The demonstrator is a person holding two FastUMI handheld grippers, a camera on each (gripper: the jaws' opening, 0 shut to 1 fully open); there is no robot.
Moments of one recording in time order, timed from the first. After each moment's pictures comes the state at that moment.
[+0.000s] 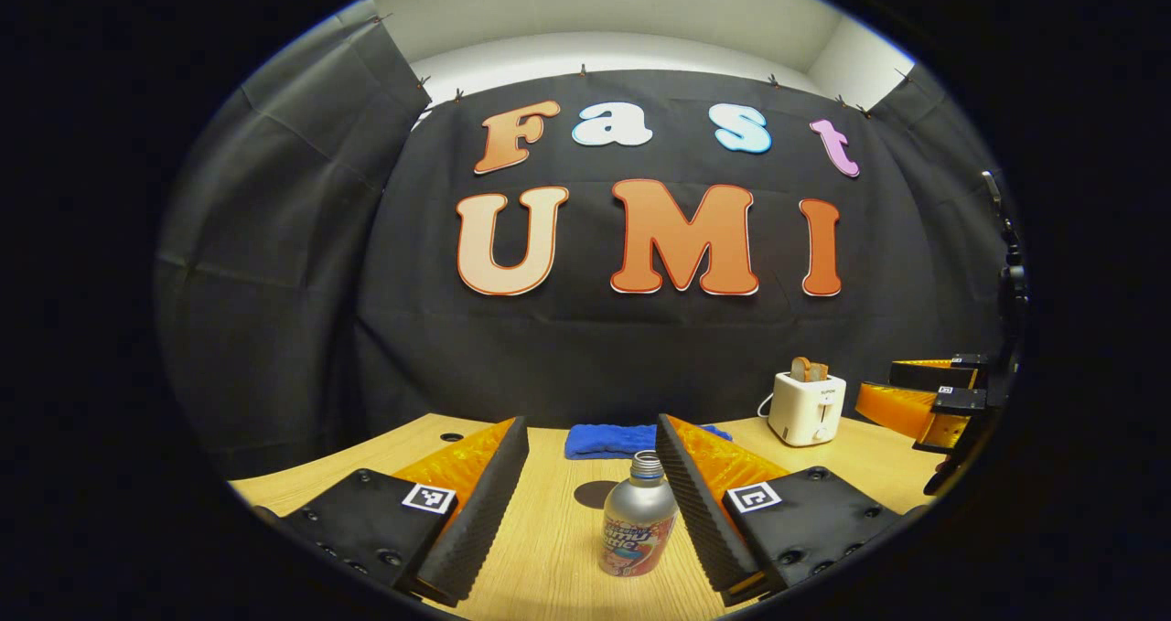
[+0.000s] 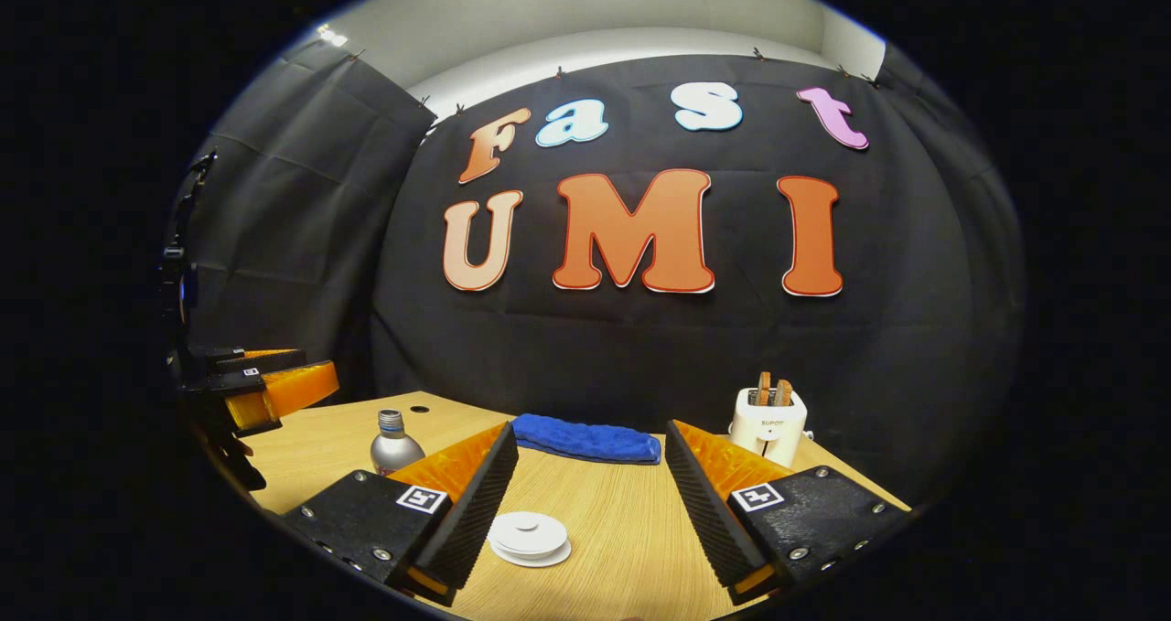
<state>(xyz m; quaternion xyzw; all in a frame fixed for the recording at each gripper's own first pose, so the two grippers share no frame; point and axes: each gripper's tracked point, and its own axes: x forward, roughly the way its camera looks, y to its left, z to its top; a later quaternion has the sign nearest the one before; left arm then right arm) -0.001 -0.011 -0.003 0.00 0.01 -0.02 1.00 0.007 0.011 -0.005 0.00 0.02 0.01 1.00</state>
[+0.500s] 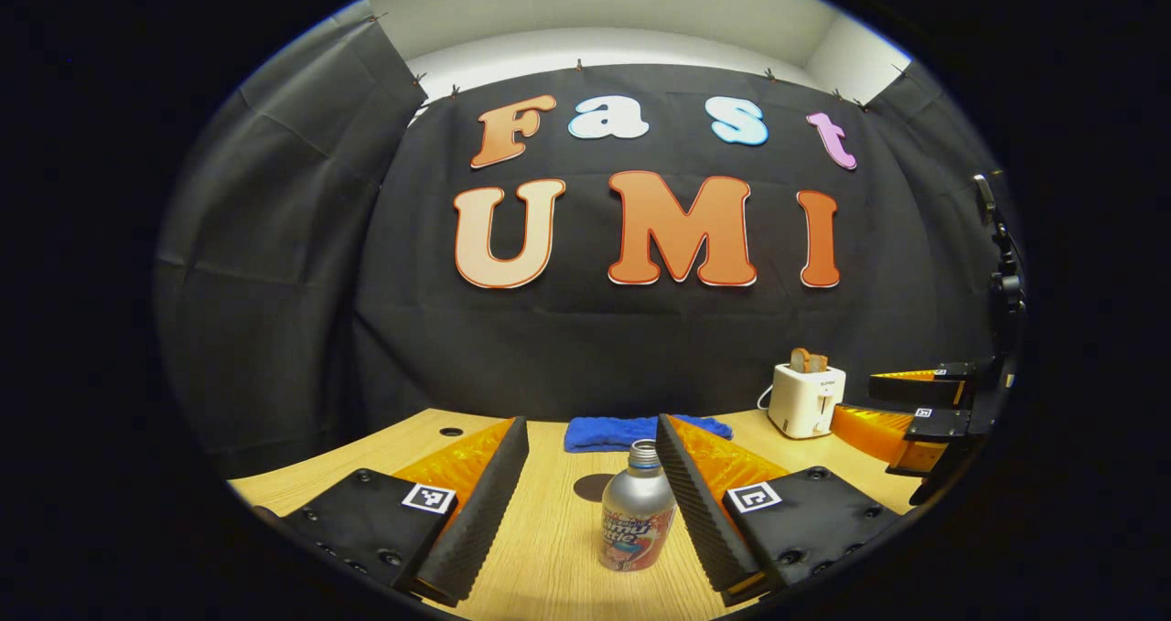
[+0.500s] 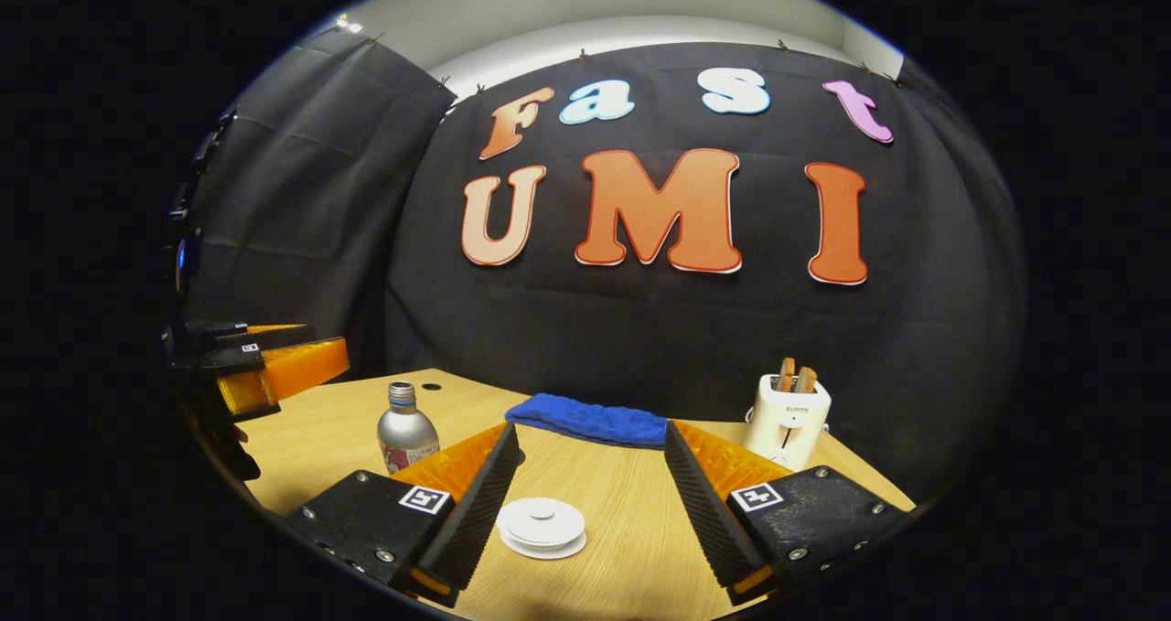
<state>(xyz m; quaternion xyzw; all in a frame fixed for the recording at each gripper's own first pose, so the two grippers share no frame) -0.003 -0.014 -0.020 0.01 0.02 -0.02 1.00 0.020 0.041 -0.043 -0.02 0.06 0.04 1.00</state>
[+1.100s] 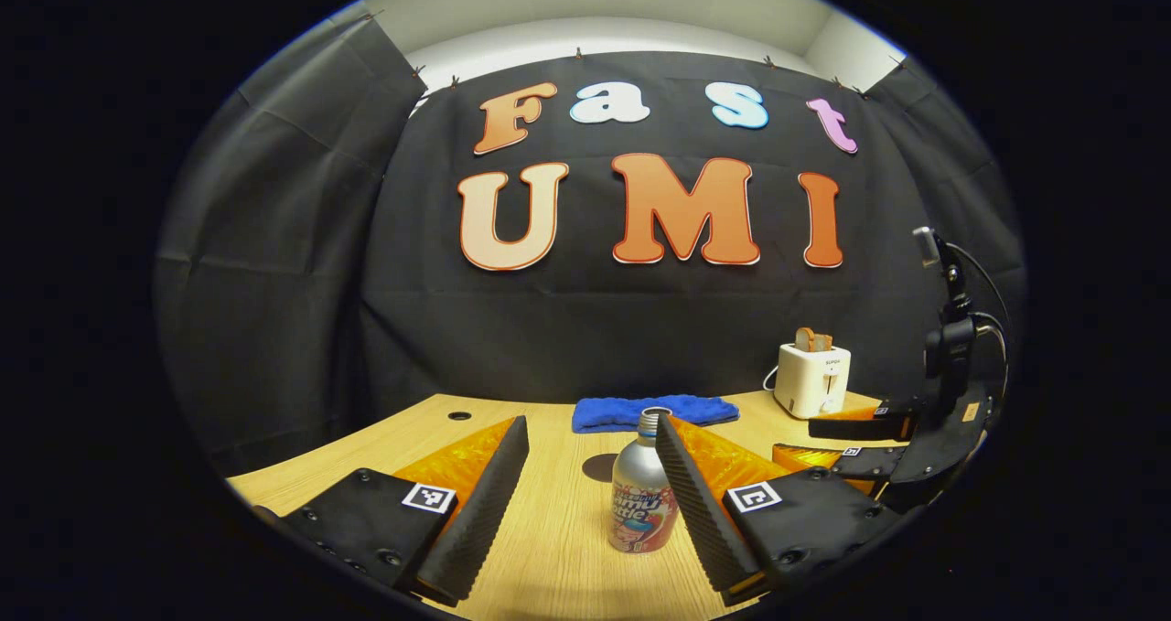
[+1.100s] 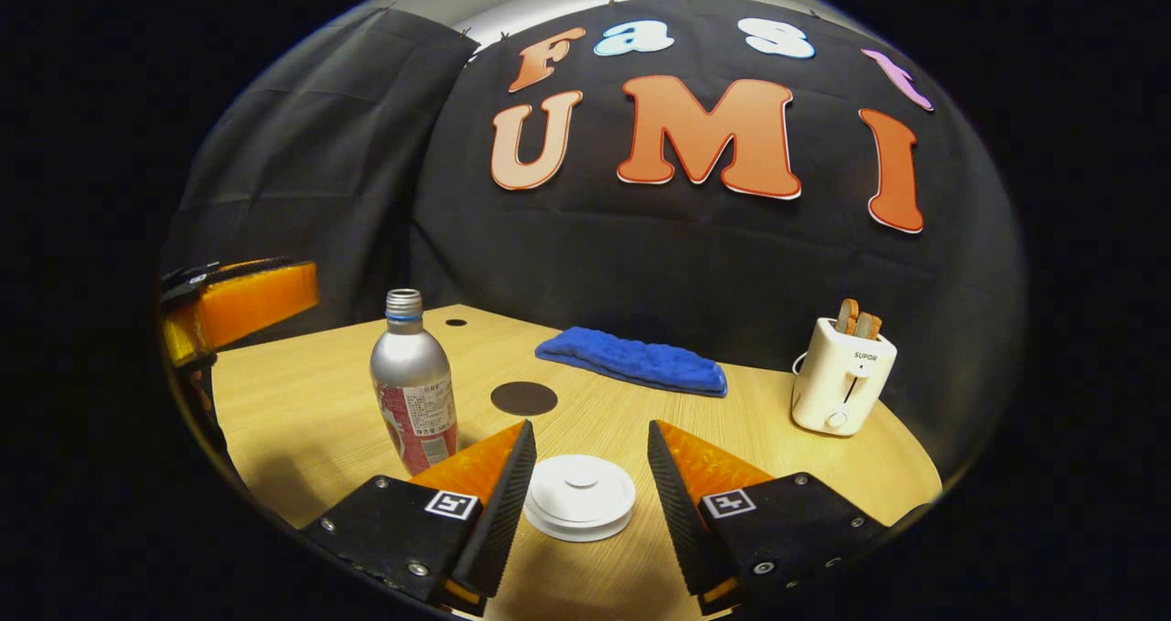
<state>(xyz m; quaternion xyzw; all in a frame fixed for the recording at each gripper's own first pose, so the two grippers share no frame) -0.014 -0.003 -0.041 0.01 0.05 -0.01 1.00 0.056 0.077 -0.128 -0.04 0.16 0.09 0.98</state>
